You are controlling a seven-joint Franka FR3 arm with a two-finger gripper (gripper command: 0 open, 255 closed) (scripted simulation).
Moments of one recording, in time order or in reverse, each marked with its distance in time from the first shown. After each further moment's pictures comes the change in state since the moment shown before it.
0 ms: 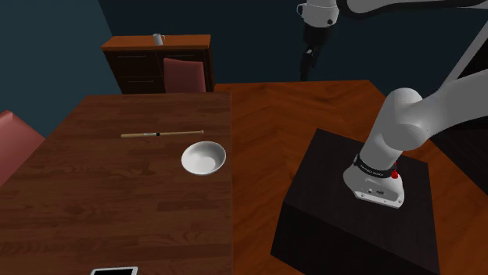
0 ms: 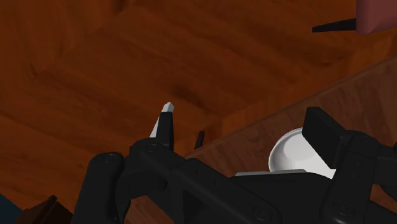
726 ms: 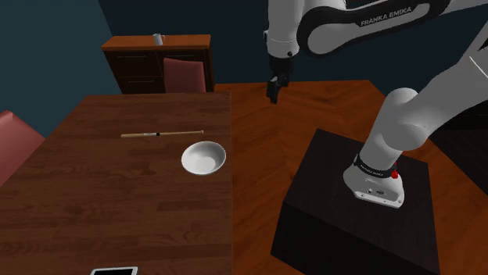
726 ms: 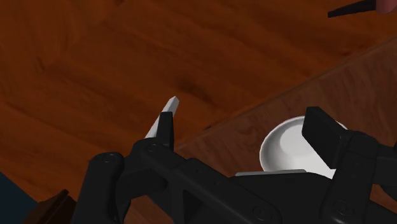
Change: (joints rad) arm 0.011 0.264 0.200 0.041 0.004 0.189 0.241
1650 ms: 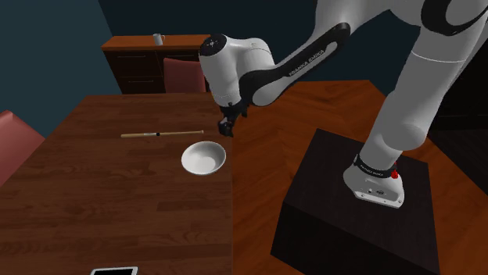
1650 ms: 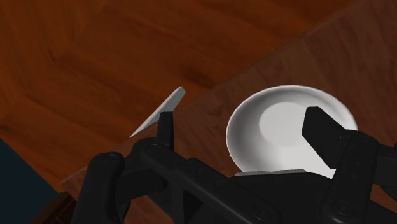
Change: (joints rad) arm -0.008 0.597 0.233 0.313 -0.274 0.114 0.464
